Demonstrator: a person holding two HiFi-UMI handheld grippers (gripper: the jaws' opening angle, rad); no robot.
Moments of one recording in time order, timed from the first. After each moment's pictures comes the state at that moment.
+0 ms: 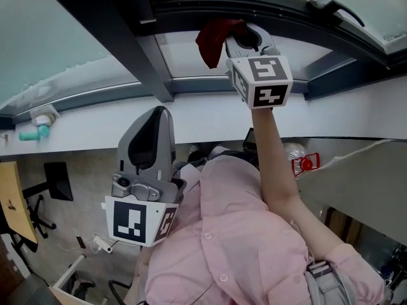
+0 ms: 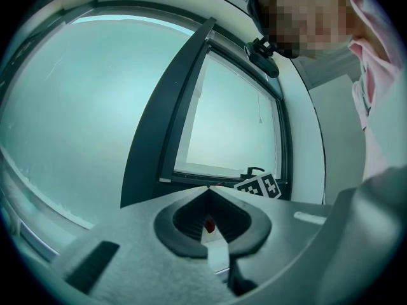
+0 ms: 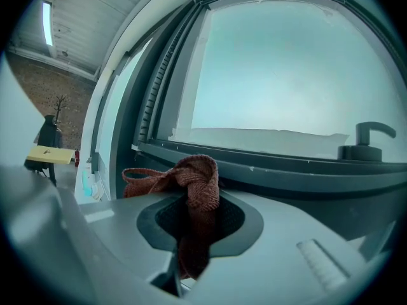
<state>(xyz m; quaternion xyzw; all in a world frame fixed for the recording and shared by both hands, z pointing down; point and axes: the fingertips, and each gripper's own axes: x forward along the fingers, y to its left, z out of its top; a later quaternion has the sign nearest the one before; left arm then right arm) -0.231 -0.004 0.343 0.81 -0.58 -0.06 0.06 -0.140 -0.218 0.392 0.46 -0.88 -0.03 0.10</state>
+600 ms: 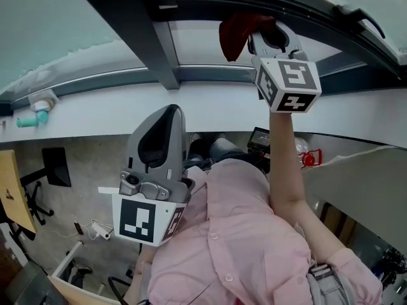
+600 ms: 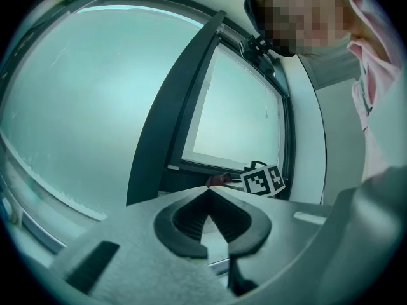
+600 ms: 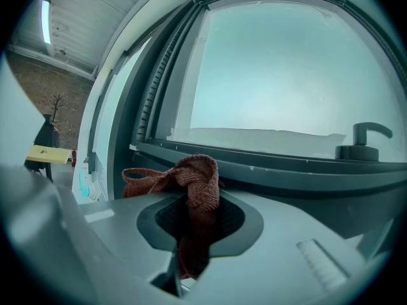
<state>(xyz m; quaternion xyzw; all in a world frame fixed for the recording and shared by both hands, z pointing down) -0.252 -0.007 0.363 0.81 -0.58 -0.05 0.11 -0.141 -0.220 0.391 0.47 -0.87 -0.03 0.10</state>
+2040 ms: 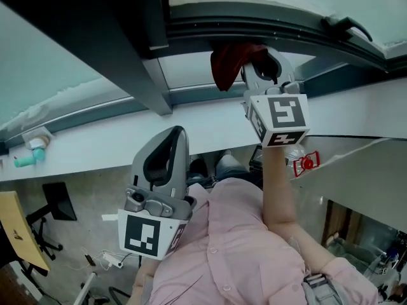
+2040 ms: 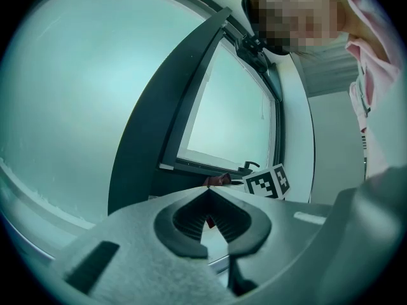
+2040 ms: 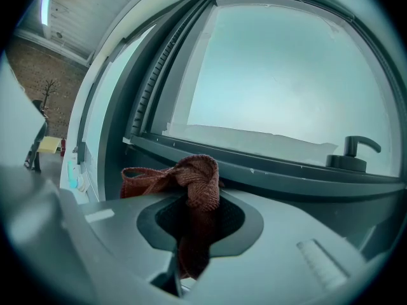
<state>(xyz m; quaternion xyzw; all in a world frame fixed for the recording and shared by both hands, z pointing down) -0.259 -0.047 0.373 0.85 -0.51 -0.05 0.12 -0.140 -0.217 0.395 0.52 -0.84 -0.04 0.12</state>
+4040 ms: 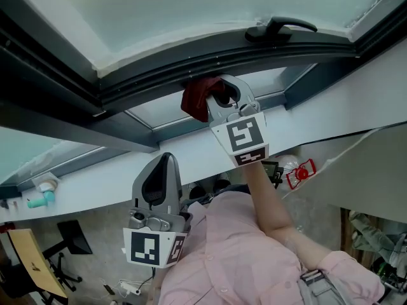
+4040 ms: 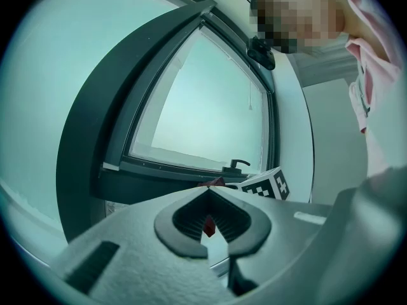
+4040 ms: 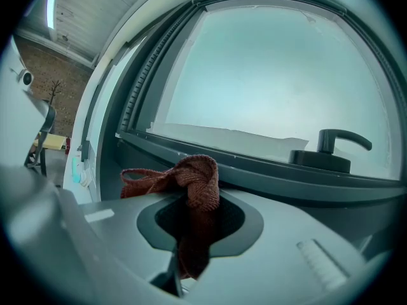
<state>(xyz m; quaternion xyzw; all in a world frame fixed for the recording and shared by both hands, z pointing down) -0.152 -0.075 0.352 0.86 -0.50 -0.04 0.10 -0.063 -0.231 0.389 0.50 -0.85 -0.05 0.12</state>
